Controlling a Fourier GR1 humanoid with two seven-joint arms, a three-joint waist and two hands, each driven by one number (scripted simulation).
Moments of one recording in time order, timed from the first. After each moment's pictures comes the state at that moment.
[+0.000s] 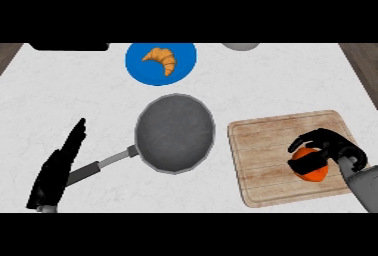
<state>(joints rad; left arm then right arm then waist) 0.09 0.28 -0.07 -1.62 -0.12 0.08 0.14 -0.29 -0.65 0.40 -1.46 -0.14 0.17 1.05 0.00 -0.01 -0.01</state>
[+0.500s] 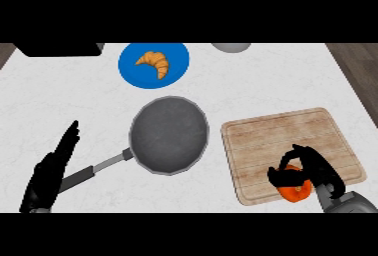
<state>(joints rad) 0.11 0.28 -0.04 -1.62 -0.12 0.08 0.14 -0.15 -0.54 0.46 -1.62 0.09 -0.06 1.11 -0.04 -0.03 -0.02</state>
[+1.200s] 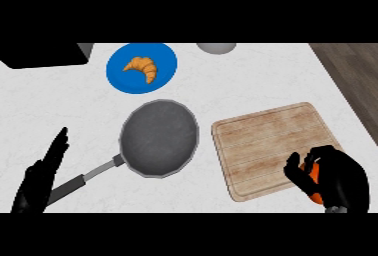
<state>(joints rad) 0.16 0.30 0.00 -1.61 -0.11 0.09 0.15 -0.06 -0.60 0.51 -1.83 0.78 -0.22 1.16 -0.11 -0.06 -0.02</state>
